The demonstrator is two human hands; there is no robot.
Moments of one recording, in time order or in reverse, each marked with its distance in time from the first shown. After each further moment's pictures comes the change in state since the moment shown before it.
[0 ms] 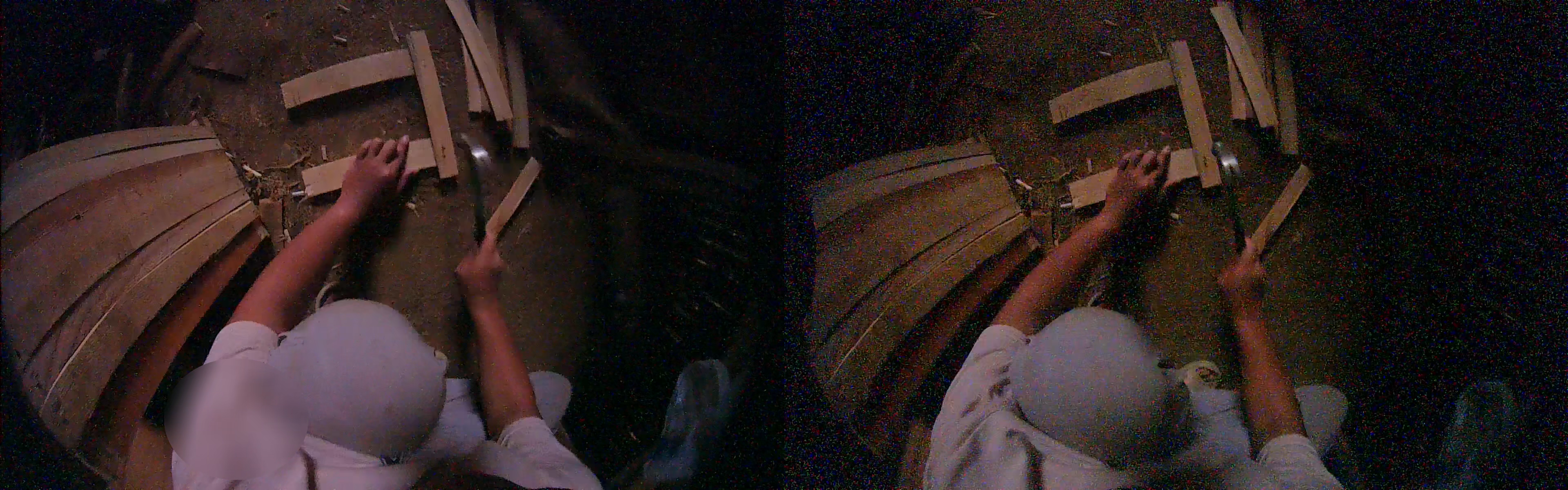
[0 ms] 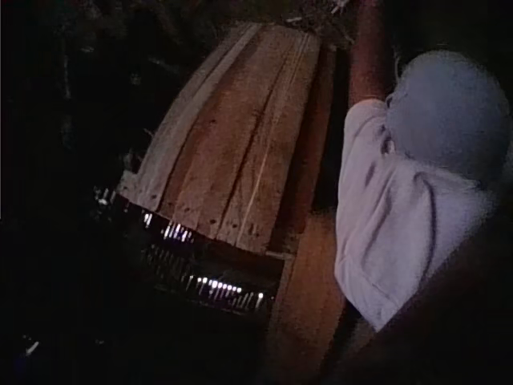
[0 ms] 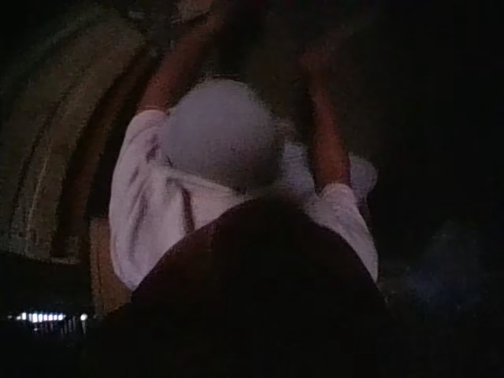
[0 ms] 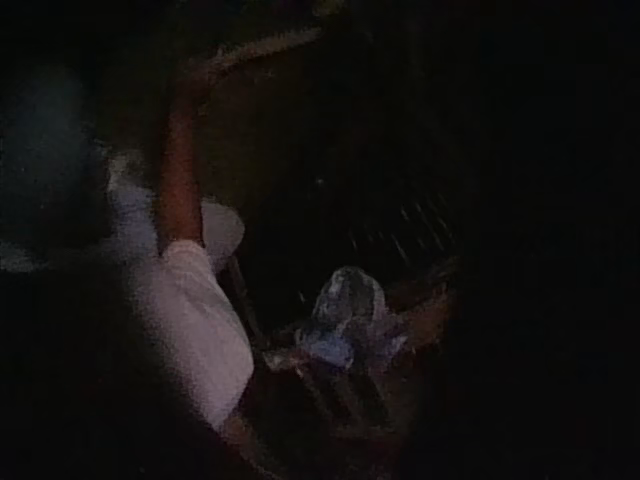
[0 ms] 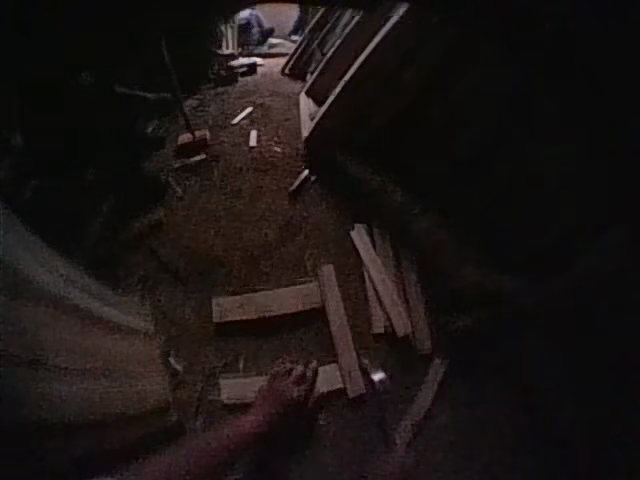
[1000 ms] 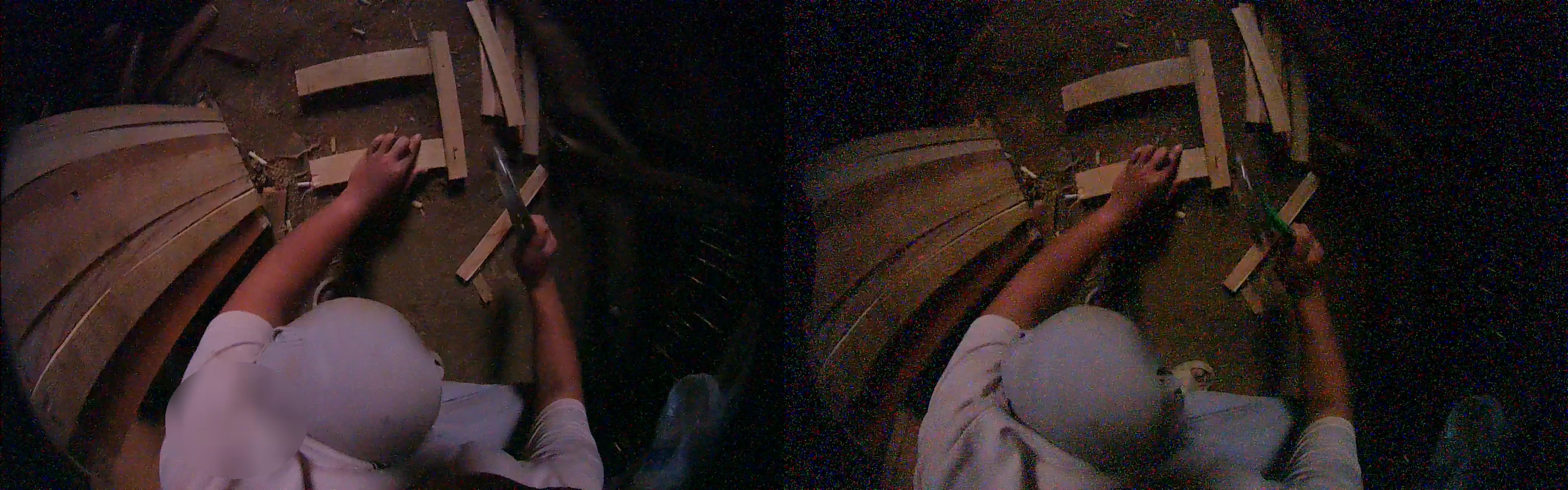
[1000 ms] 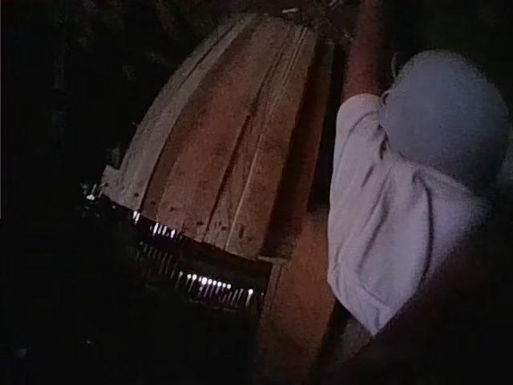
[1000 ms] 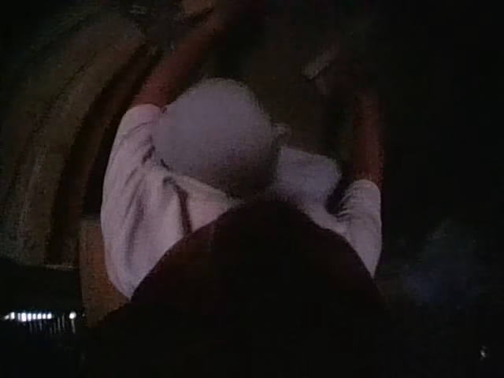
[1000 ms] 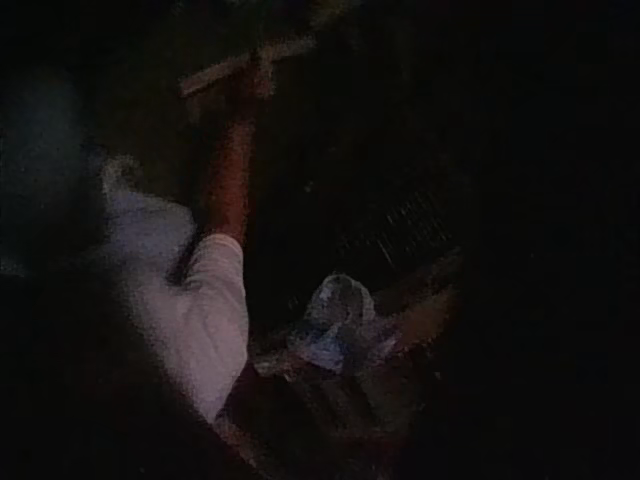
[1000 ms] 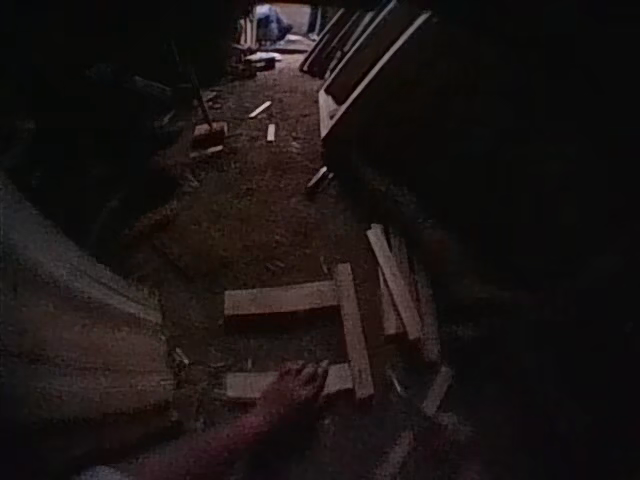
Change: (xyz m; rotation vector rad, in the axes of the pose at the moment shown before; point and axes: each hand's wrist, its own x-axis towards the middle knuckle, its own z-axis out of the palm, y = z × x) left_hand 0.007 0.001 -0.010 -0.084 -0.041 0.029; right_hand 0.092 0.132 -0.014 0.117 0.125 -0.605
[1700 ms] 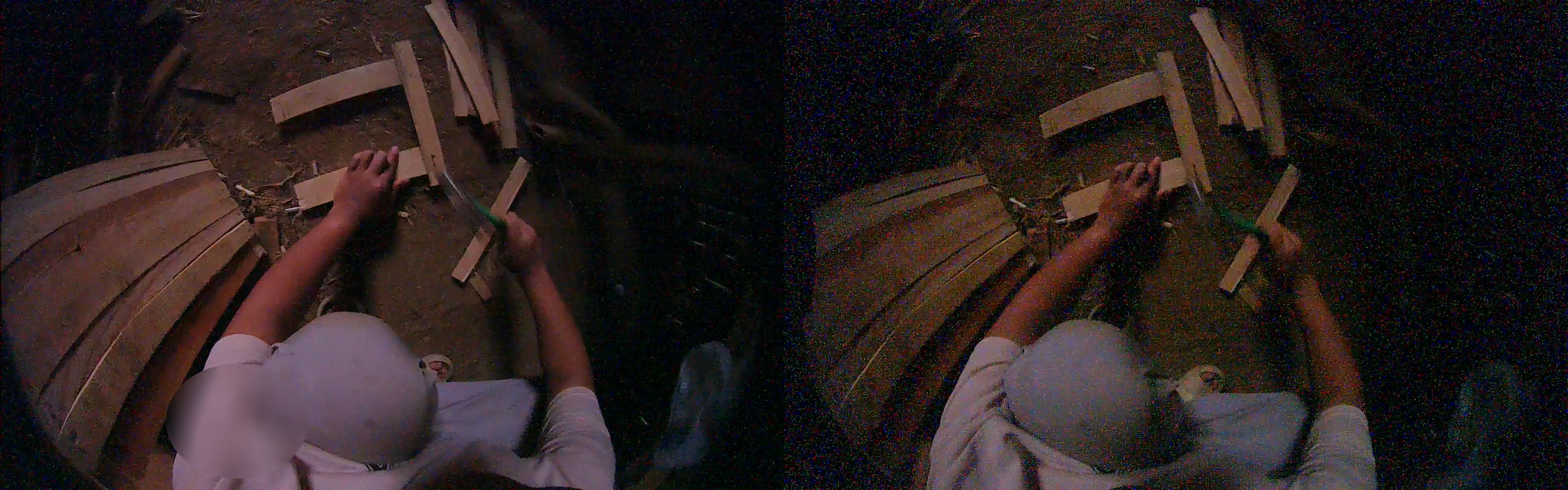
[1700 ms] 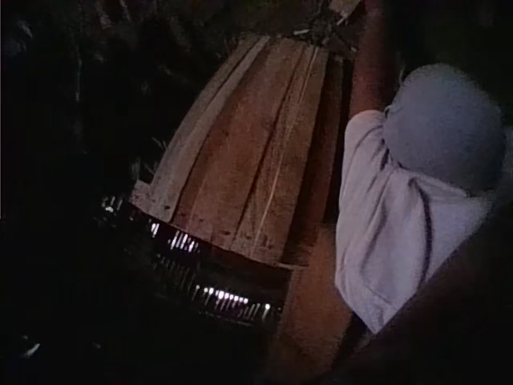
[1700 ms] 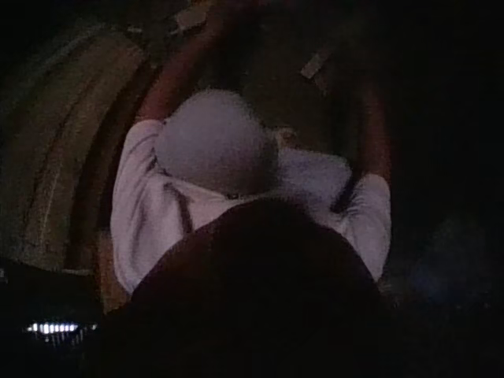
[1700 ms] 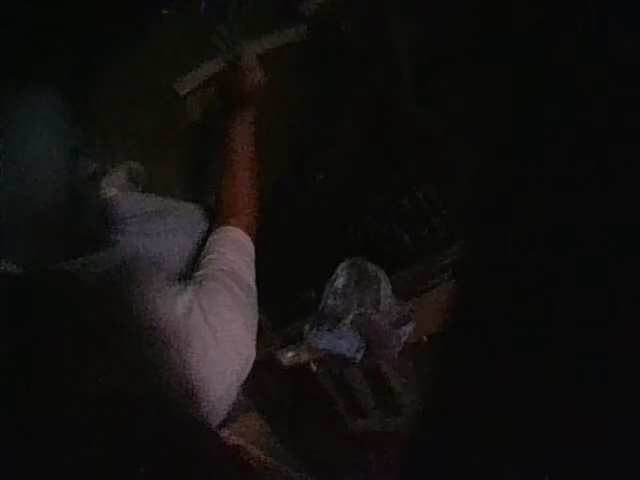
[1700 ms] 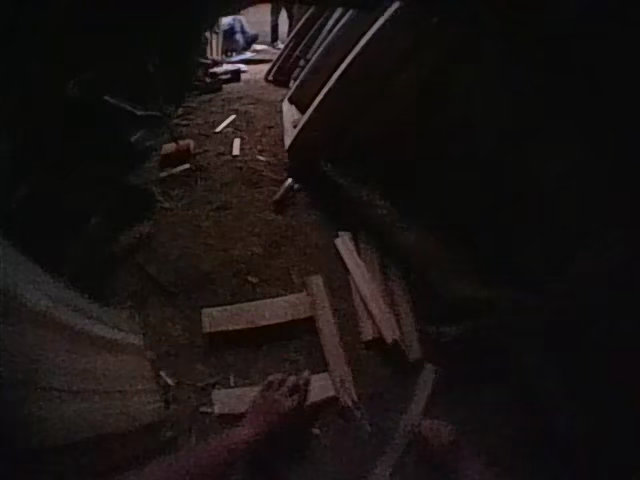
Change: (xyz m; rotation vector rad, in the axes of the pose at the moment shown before) left_hand 0.005 -0.006 0.012 -0.005 -0.005 0.037; right_hand 0.004 -0.014 -0.014 0.114 -0.175 0.005
